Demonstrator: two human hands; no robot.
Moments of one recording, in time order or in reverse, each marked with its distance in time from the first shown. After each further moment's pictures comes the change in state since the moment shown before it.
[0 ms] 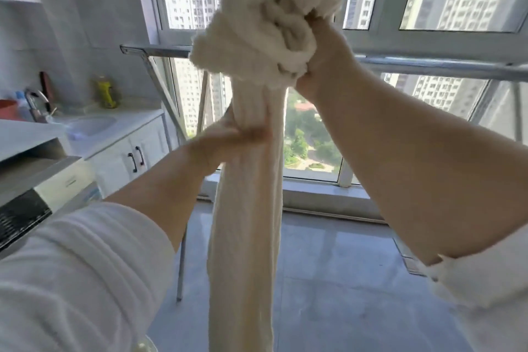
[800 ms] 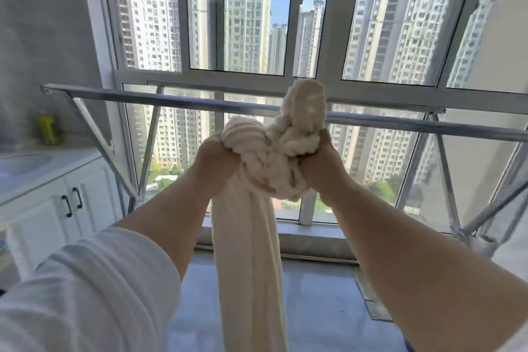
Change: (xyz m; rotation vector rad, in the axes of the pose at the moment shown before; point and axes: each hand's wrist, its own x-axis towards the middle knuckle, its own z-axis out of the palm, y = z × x) left_hand 0.096 0.037 0.143 0.195 0.359 0.105; right_hand -0.065 -0.067 -0.181 -0.959 0.380 -0.098
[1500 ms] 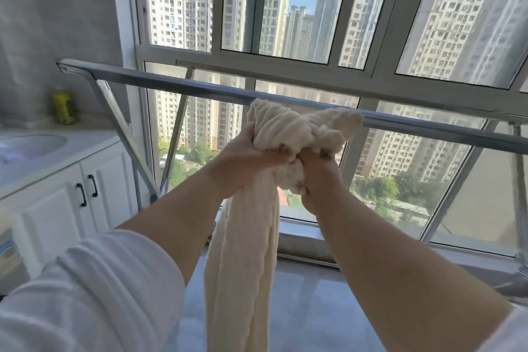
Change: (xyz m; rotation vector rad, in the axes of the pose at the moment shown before) left_hand 0.124 -0.106 -0.079 -0.371 -0.363 -0.082; right_hand 0.101 0.047 0.188 0.527 -0.043 0.303
